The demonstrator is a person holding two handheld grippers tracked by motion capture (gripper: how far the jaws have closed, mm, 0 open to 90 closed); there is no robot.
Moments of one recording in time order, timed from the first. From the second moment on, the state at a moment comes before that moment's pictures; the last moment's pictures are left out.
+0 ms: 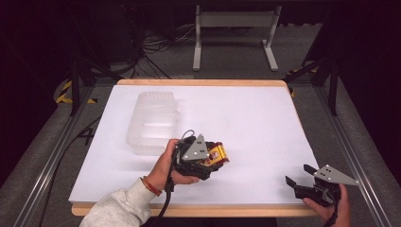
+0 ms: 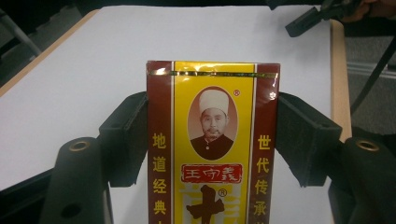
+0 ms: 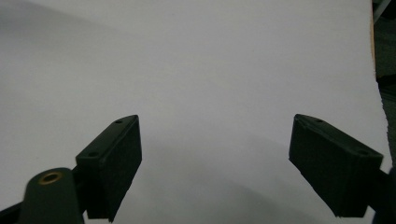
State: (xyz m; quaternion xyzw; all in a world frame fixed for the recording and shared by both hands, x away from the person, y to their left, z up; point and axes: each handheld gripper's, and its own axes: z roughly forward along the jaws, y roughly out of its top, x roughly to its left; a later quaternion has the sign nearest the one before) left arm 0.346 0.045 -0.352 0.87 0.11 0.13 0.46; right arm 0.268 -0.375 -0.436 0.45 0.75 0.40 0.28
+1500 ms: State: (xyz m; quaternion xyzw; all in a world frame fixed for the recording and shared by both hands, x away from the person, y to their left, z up) left arm 0.457 0.168 -0.335 0.71 0.41 0.25 0.51; right arm 0.272 -0.371 -0.439 0.45 0.75 0.40 0.28
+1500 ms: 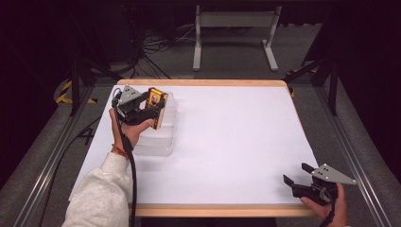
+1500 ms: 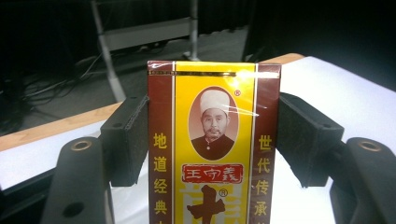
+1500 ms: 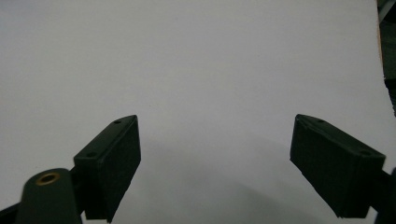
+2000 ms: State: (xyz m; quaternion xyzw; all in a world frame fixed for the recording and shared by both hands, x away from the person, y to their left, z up) left arm 0.497 0.153 -0.360 0.71 0.46 0.23 0.48; right arm 0.272 -0.370 -0.439 0.45 0.75 0.40 0.28
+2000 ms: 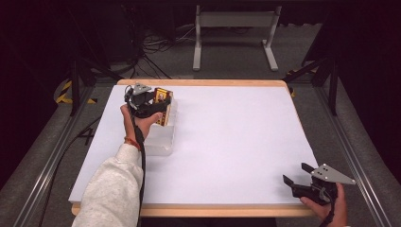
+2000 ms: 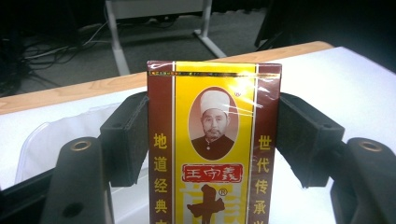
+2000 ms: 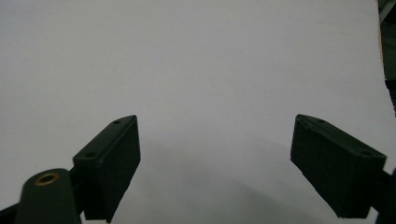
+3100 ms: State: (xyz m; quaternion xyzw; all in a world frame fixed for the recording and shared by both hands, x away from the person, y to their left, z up) left arm 0.485 0.169 -0.354 0.74 0.45 0.21 0.45; right arm 0.273 -0.368 -0.439 0.45 0.75 0.39 0.28
